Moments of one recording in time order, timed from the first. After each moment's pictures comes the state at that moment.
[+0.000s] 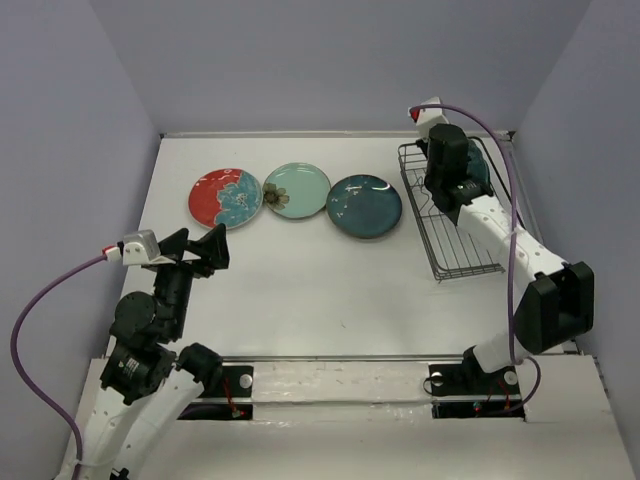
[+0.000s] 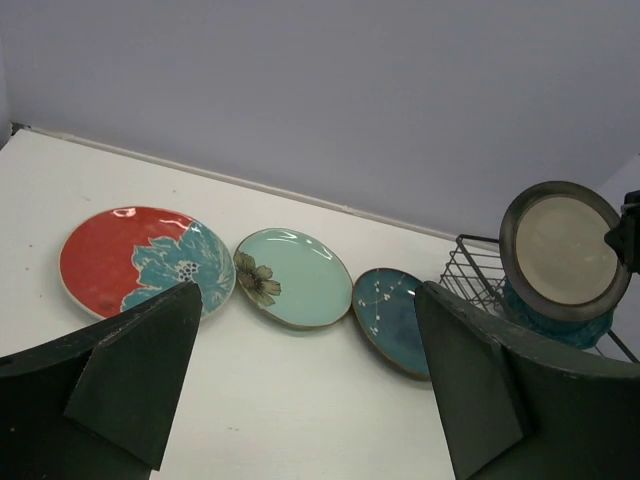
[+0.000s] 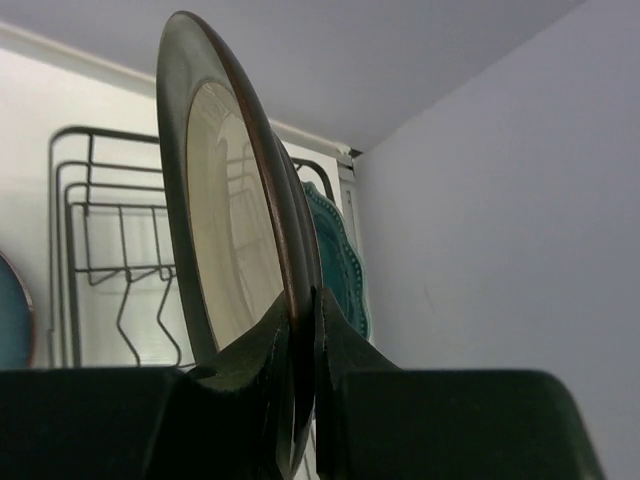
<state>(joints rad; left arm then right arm) -0.51 0.25 0.67 -0.23 -0.42 -0.34 0.37 1.48 1.30 -0.02 0.68 -0.49</state>
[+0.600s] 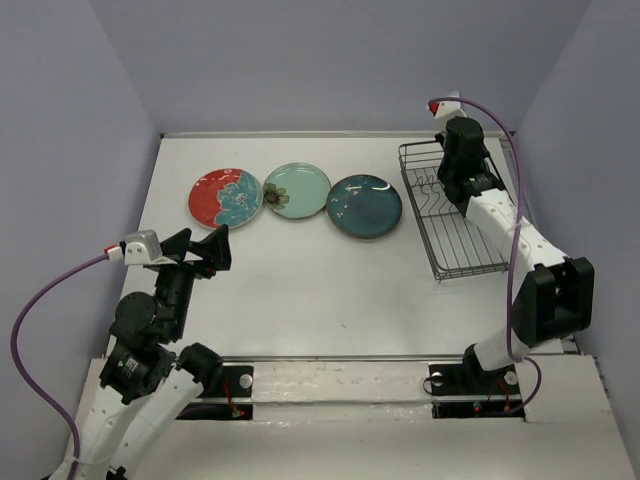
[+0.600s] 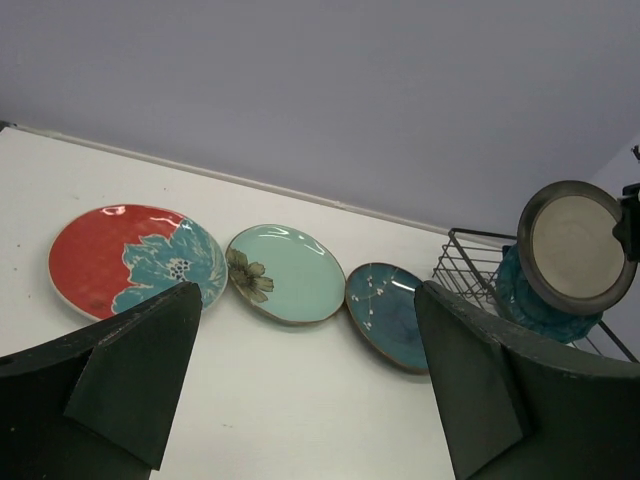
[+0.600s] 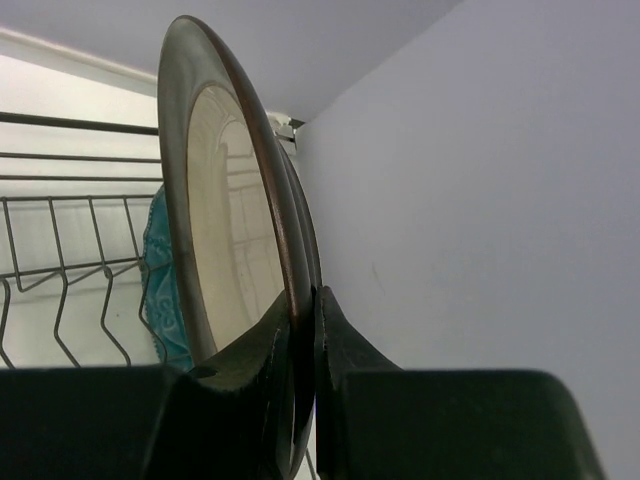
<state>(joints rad) -0.55 0.25 0.67 -0.23 -0.43 -0.34 0.25 1.54 1.34 -0.01 0.69 -0.58</state>
